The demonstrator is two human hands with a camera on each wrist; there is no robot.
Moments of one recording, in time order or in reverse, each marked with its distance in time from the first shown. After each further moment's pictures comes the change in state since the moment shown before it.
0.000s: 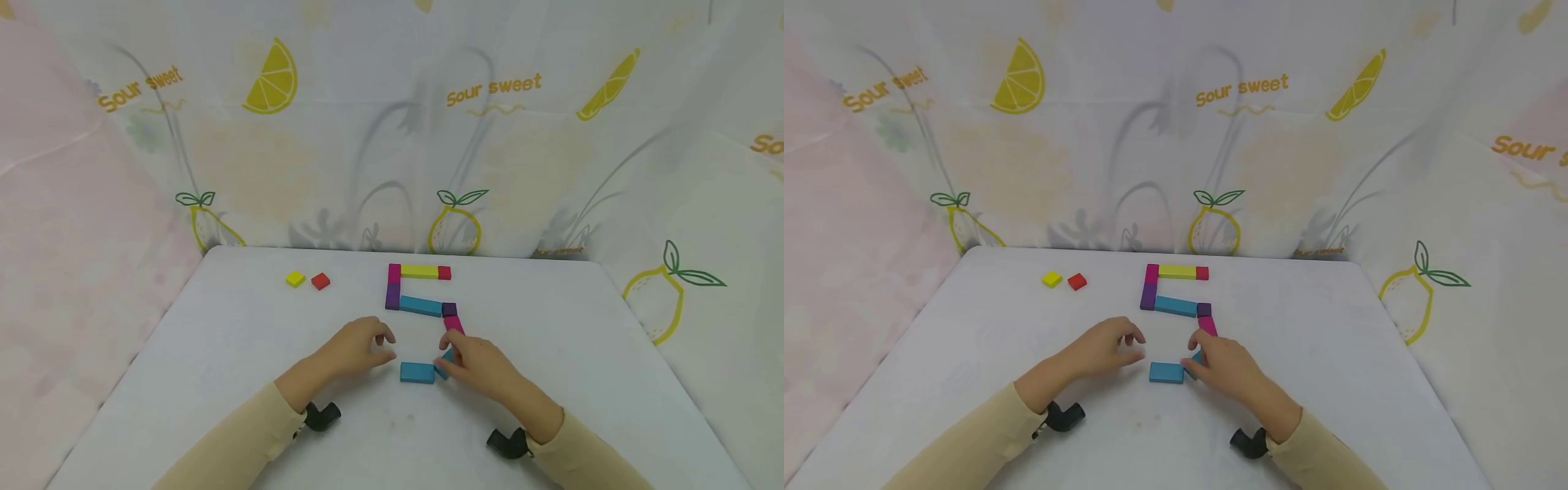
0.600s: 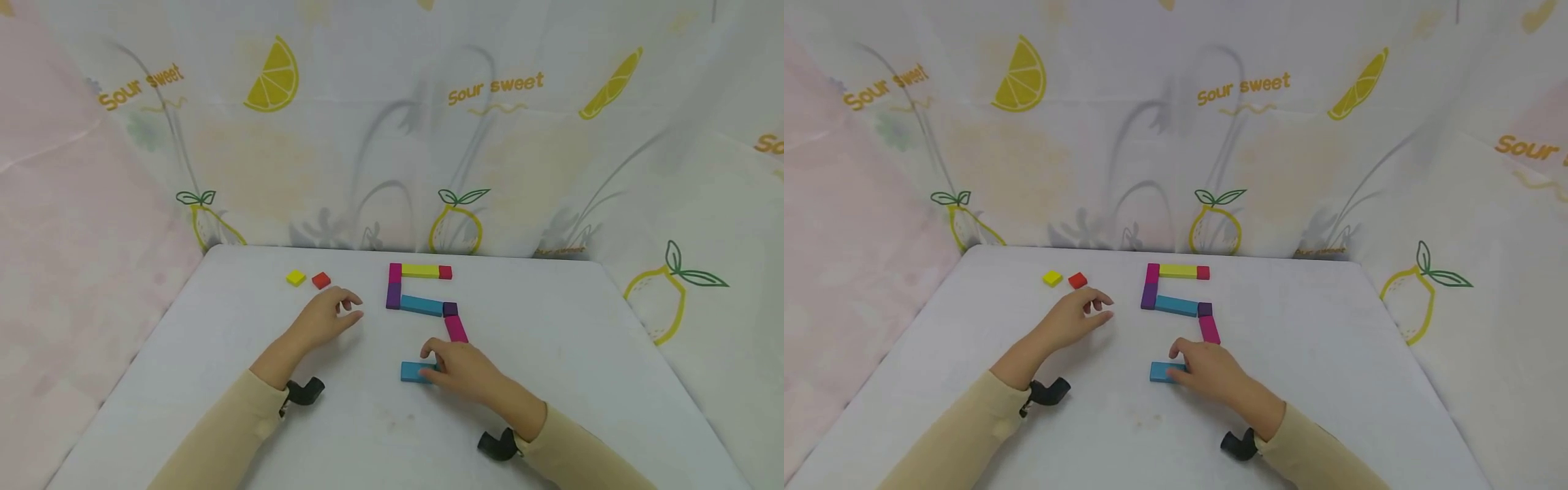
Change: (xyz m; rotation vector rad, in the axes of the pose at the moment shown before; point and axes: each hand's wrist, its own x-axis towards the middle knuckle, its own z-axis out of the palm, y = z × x) left_hand 0.001 -0.039 -0.043 -0.068 0.248 -0.106; right_hand 0.010 -0.017 0.013 -0.007 -0.085 -0.054
